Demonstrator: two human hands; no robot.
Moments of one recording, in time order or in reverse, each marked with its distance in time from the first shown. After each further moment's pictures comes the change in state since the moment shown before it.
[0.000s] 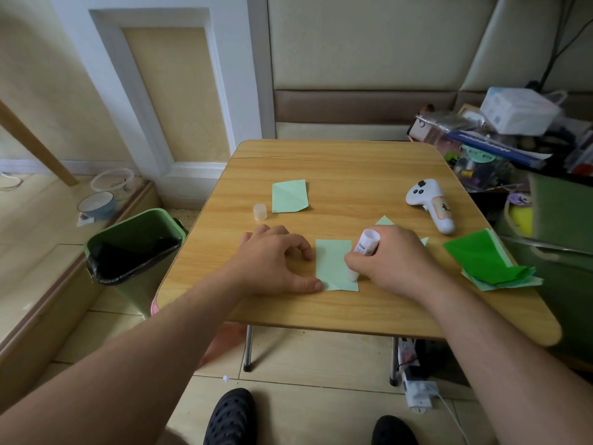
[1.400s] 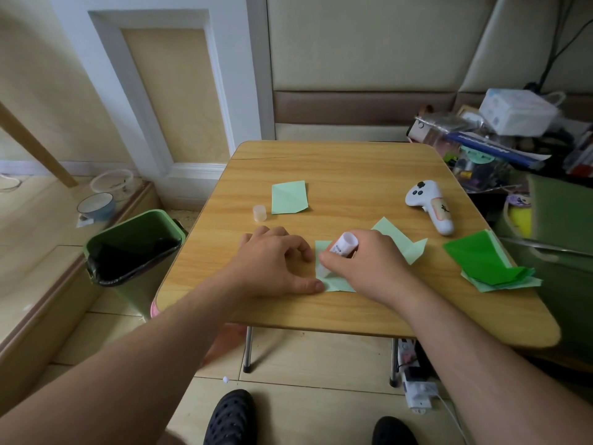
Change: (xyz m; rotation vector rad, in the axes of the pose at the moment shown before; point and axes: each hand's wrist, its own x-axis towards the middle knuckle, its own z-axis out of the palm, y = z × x) left_hand 0.001 0.001 0.003 0.017 0.011 -0.010; right_hand 0.000 -0.015 0.024 0.147 -0.011 -0.034
